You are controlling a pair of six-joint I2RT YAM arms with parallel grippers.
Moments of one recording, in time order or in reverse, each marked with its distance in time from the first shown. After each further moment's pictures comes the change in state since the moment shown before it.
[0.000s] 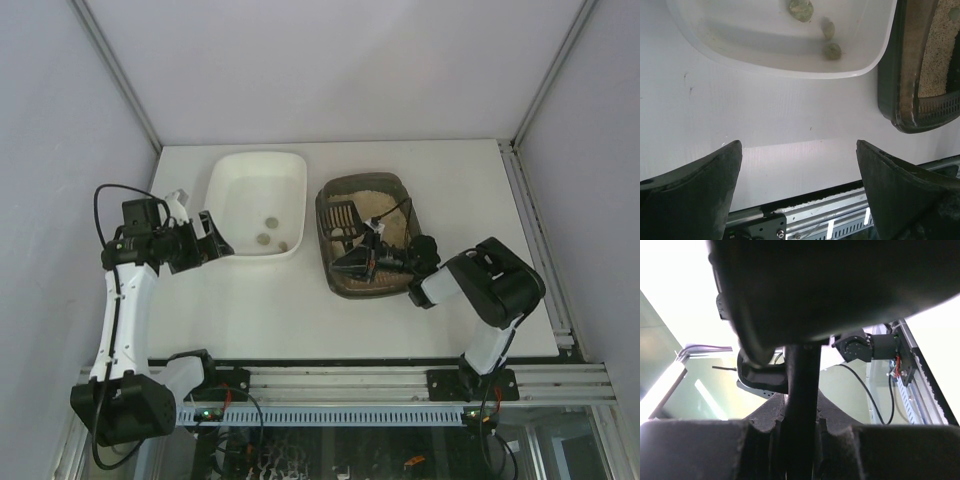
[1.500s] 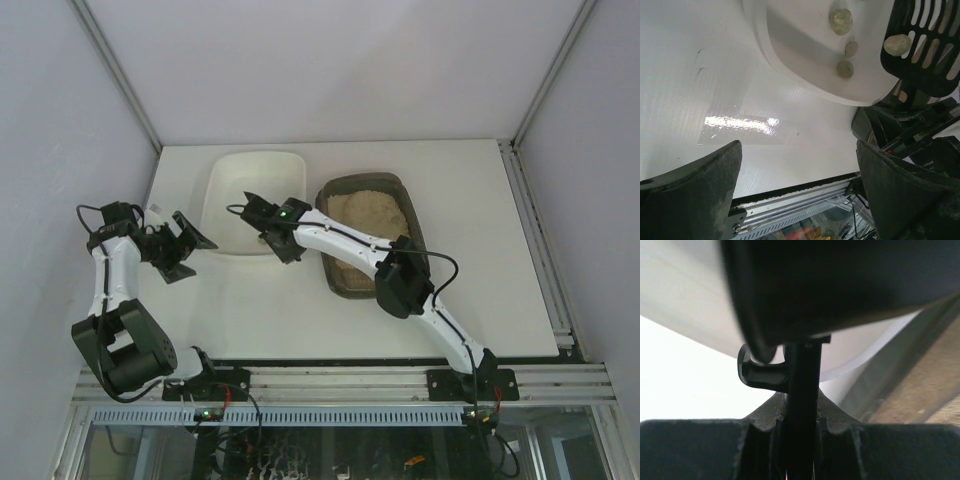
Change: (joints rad) left arm 0.272 0.286 0.004 -0.007 0.177 -0.114; right arm 0.467 0.611 1.802 -2.578 1.153 -1.547
